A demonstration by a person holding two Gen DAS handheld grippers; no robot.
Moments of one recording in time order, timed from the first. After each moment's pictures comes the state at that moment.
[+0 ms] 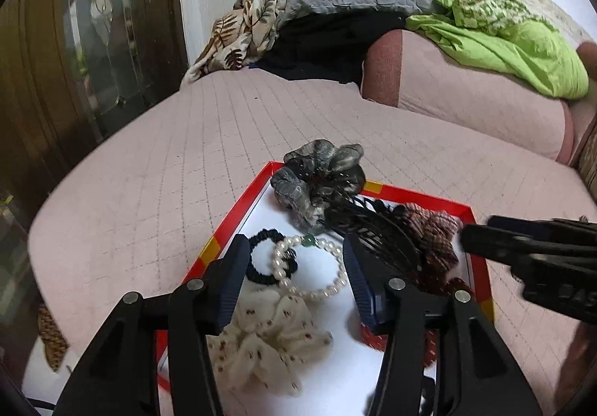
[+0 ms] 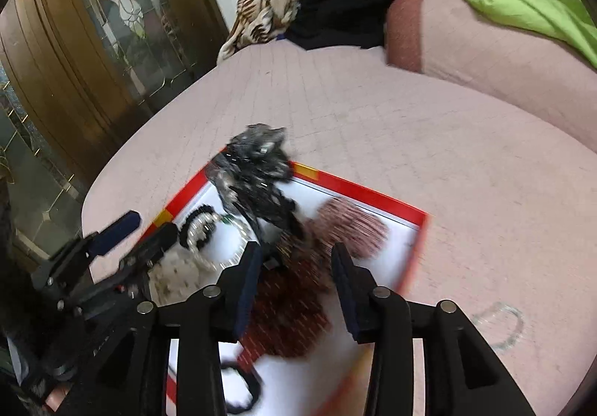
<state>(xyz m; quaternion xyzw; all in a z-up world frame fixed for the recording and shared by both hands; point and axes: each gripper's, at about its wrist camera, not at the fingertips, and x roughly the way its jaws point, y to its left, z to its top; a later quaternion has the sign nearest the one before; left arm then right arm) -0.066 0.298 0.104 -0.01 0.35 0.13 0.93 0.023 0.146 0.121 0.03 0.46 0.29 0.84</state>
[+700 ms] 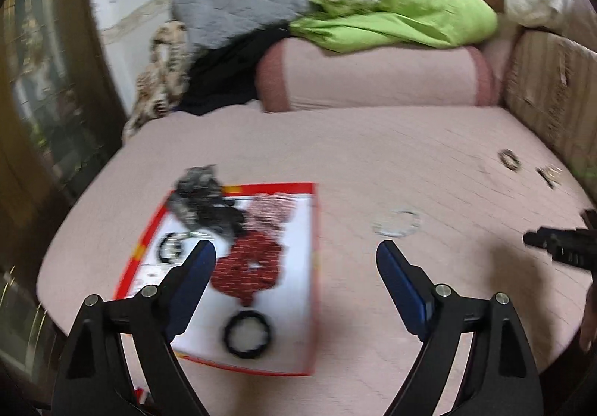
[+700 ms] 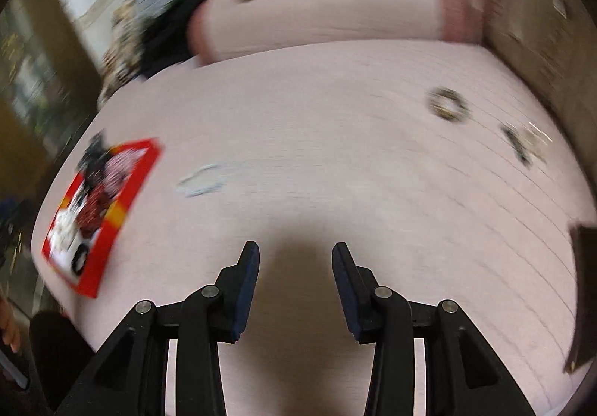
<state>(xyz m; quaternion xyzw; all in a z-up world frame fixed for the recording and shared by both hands) -0.127 0.120 0.147 0.09 0.35 0.01 0.93 -0.088 -0.159 0.087 0.12 0.48 0.07 0.86</state>
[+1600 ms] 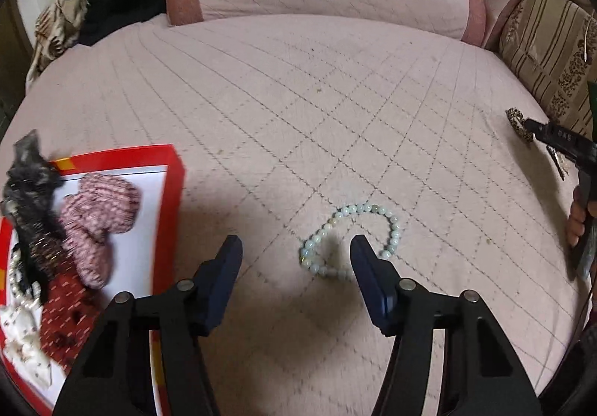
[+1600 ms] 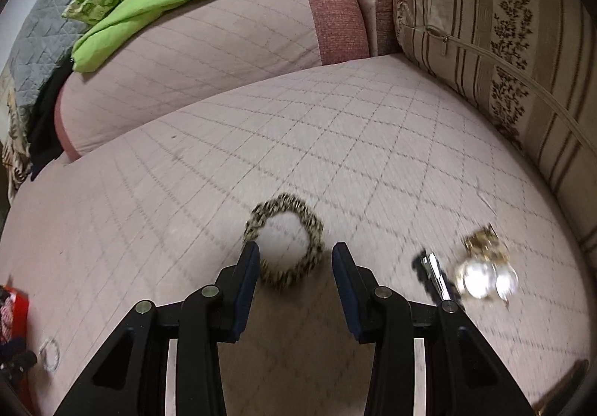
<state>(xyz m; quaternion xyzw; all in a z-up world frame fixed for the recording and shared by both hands) 0.033 0.065 0.023 0.05 0.50 -0.08 0.86 0.076 -0.304 0.030 0.15 0.44 -0.08 0.88</state>
